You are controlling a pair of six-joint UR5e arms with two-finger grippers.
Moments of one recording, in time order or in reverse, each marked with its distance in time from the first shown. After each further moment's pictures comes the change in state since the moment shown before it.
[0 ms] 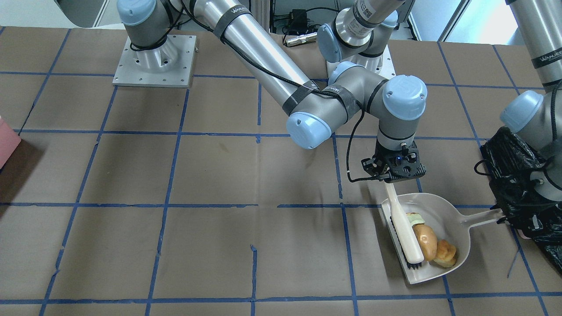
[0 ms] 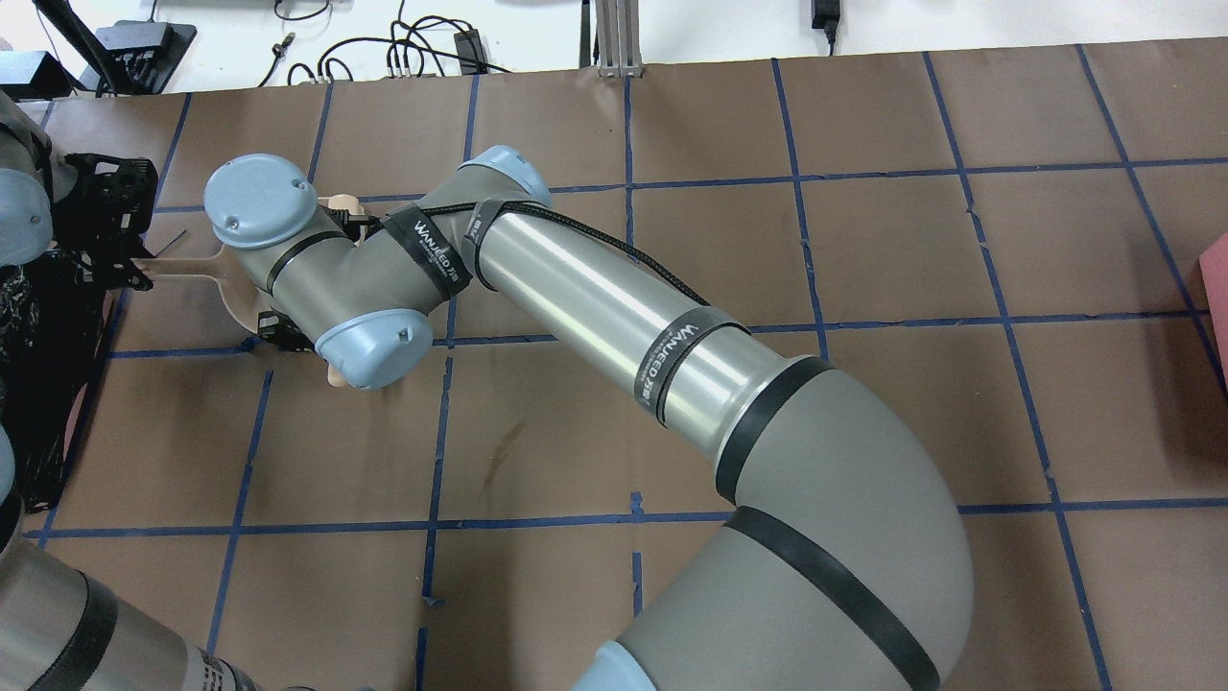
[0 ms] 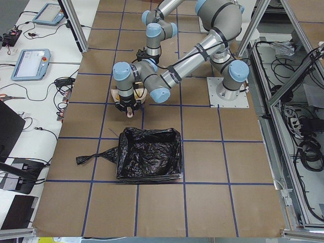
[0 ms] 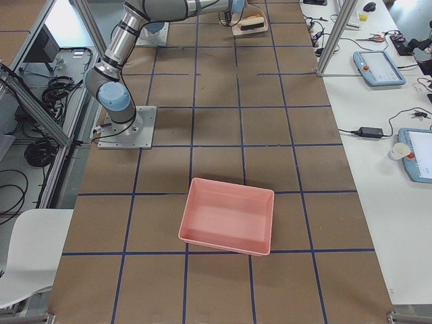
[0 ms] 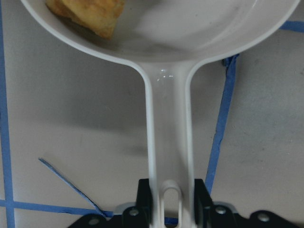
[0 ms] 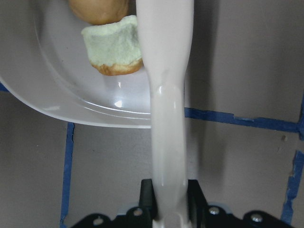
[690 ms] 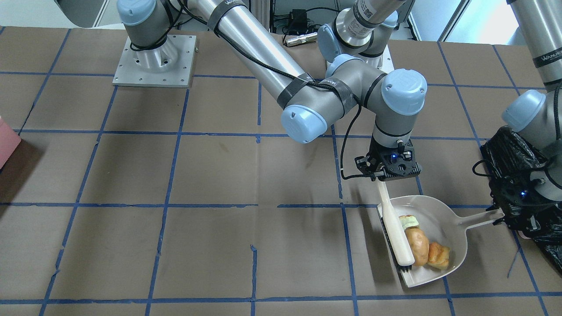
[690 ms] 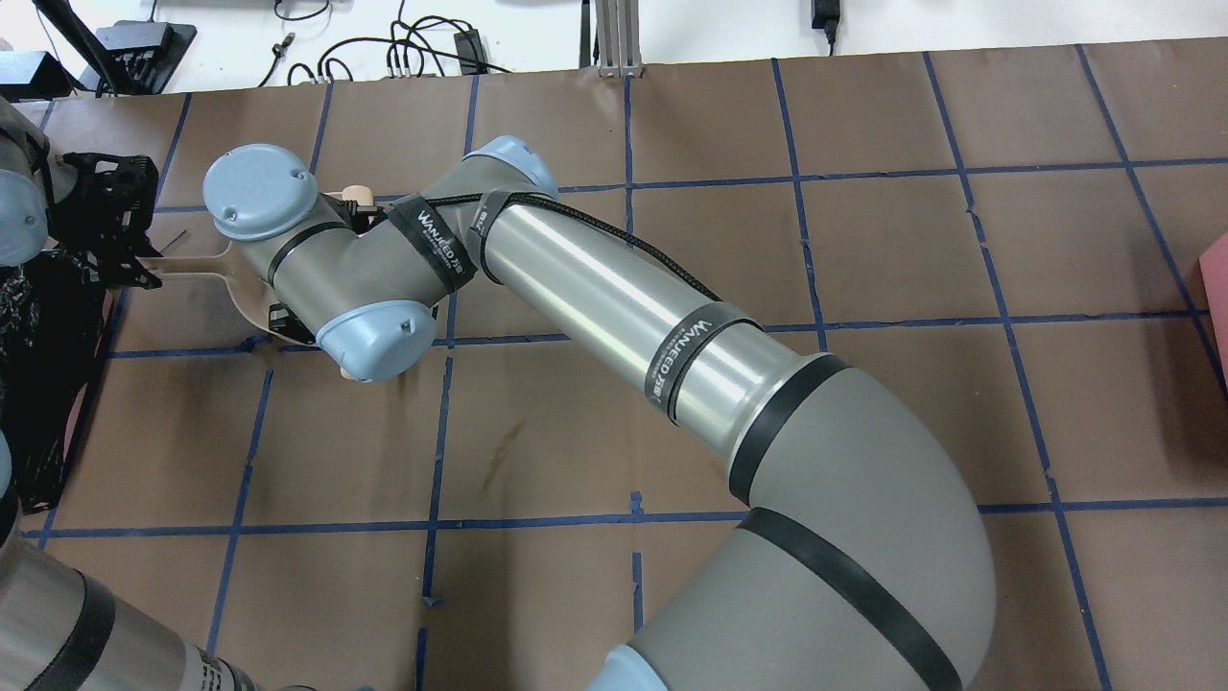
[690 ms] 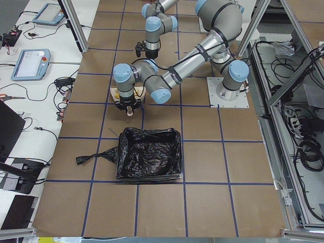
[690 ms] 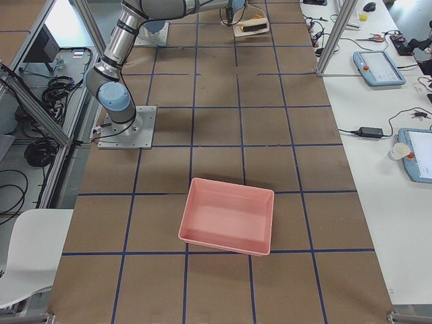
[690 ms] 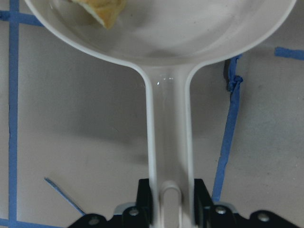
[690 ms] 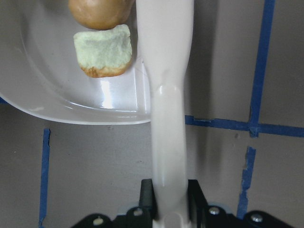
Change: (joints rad) left arm 0.011 0.002 -0.002 -0.023 -0.067 -0.025; right arm -0.024 -0.060 0.016 0.096 -0.065 -0.001
